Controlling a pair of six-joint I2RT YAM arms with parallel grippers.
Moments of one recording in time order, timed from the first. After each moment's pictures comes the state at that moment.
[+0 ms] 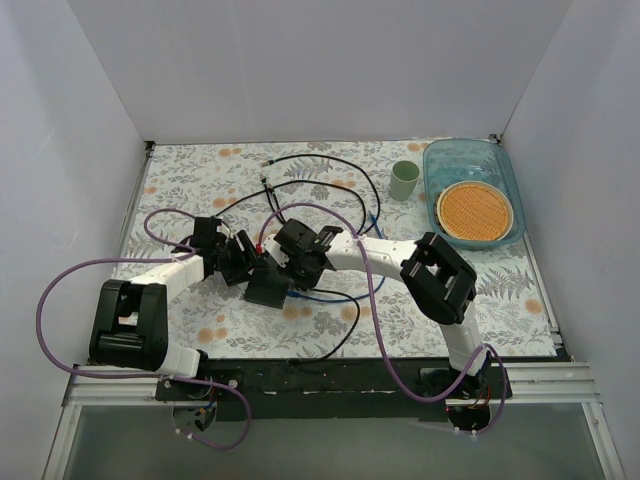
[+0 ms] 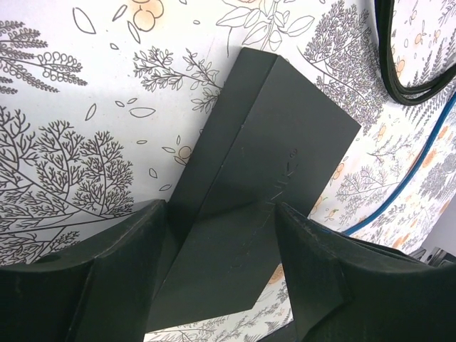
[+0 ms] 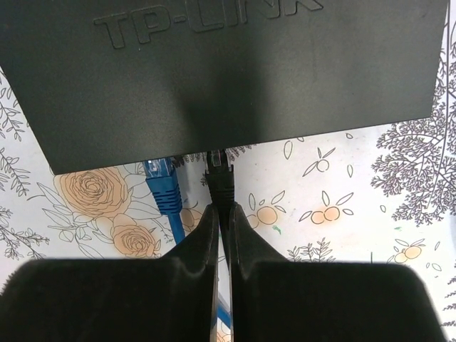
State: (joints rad) left arm -0.13 1.43 0.65 -0.21 0.38 -0.66; right arm 1.03 2.02 1.48 -0.58 -0.10 -0.15
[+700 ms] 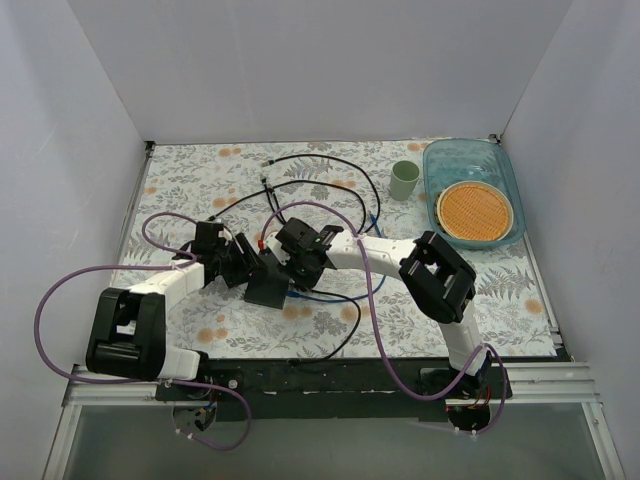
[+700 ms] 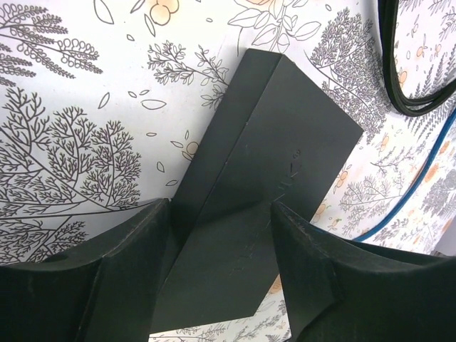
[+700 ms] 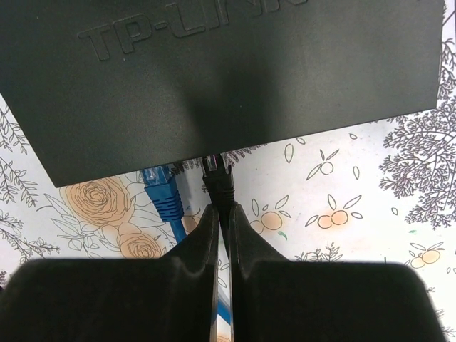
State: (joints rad) left arm -0.16 1.38 0.59 -0.16 0.32 -0.71; right arm 1.01 2.04 1.48 -0.57 -0.13 -0.09
